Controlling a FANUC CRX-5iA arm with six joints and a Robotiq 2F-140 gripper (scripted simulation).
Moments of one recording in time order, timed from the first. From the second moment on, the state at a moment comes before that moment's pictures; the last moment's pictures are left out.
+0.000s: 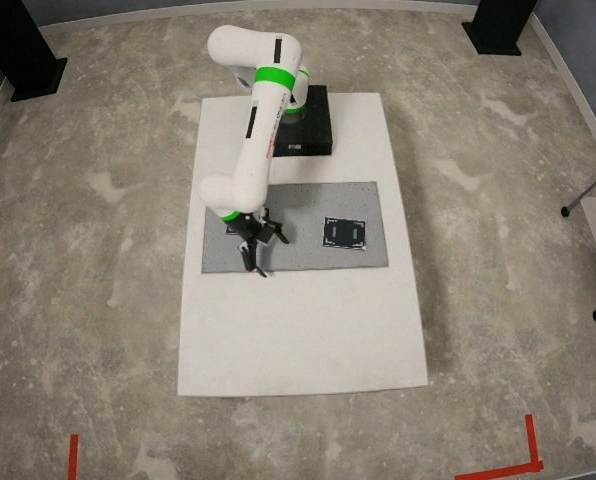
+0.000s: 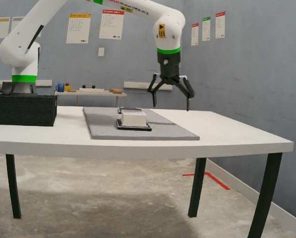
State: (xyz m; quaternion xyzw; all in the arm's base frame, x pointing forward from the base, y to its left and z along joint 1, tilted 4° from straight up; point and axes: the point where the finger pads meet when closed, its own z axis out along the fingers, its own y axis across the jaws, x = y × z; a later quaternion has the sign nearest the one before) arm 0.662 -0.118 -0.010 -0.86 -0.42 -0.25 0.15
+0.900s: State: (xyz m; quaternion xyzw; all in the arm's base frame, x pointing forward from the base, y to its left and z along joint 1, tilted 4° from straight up) arm 0.558 -0.167 -0.002 -0.83 -0.54 -0.14 0.07
